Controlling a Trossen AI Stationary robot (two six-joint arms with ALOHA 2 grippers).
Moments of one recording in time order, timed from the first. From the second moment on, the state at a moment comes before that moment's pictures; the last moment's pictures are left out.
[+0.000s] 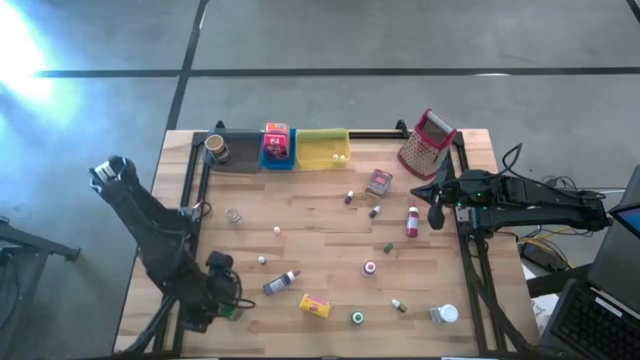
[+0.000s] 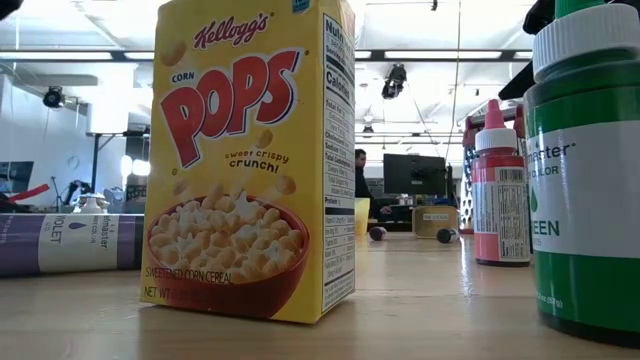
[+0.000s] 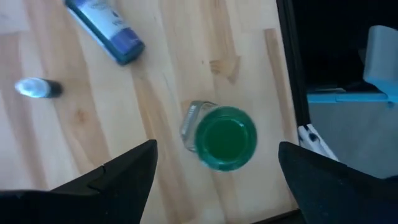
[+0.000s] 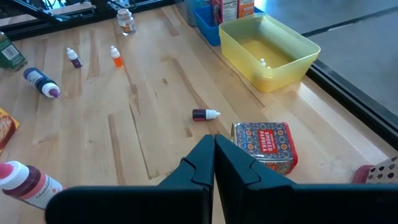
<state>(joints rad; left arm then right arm) -0.89 1.31 1.10 -0.96 -0.03 -0.71 -0.09 0.46 0.53 -0.59 0.21 0.23</state>
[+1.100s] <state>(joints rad) -0.89 1.52 1.13 -1.00 -0.05 -0.54 -0.09 0.46 0.53 -0.59 0.21 0.23</state>
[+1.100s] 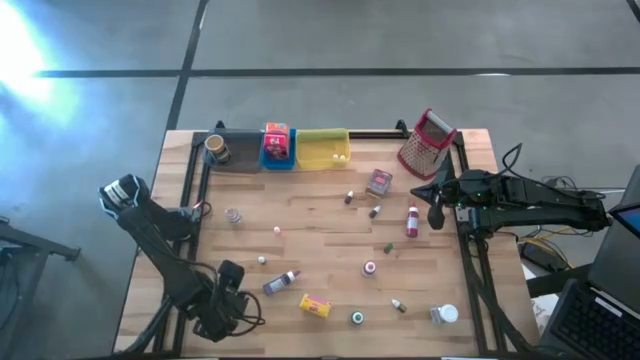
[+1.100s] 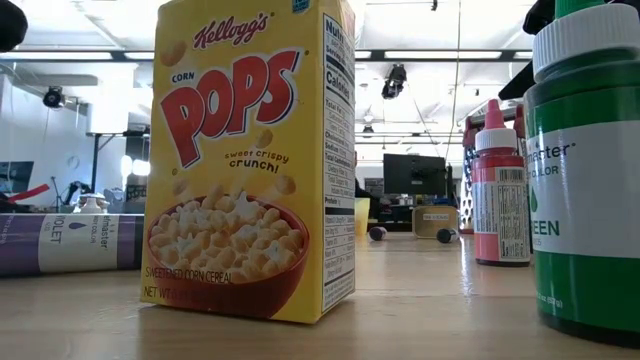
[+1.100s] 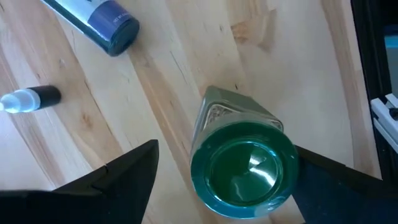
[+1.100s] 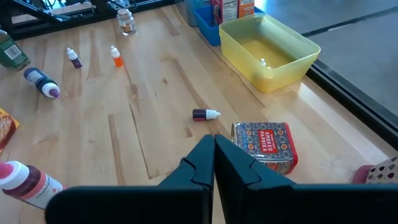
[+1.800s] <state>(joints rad) -0.87 1.52 1.13 -1.00 -0.07 -0.45 -0.09 0.46 0.53 -0.59 0.21 0.23</state>
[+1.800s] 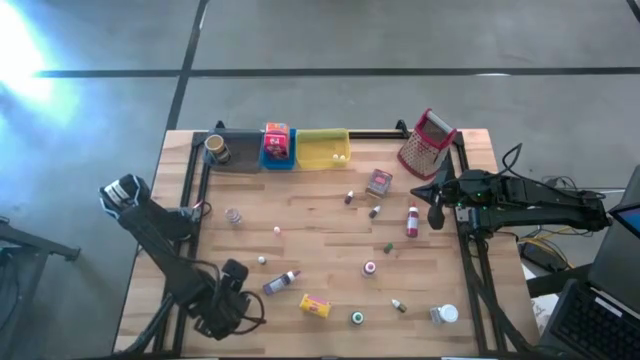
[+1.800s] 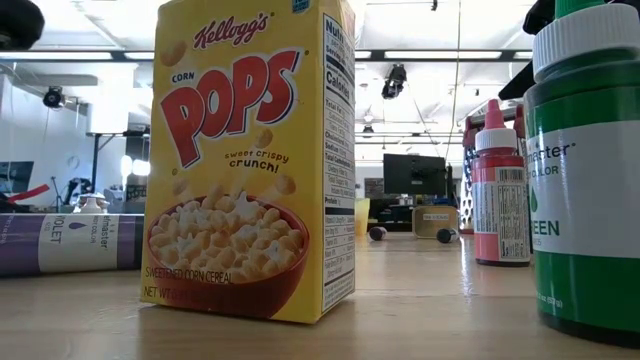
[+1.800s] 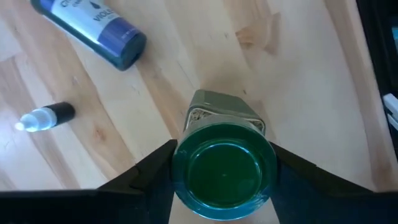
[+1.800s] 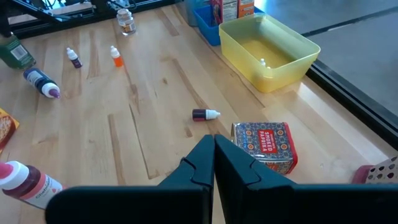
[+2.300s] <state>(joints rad) -0.83 1.32 1.25 -1.23 -0.41 -0.46 -0.09 0.46 0.53 -0.59 0.21 0.23</state>
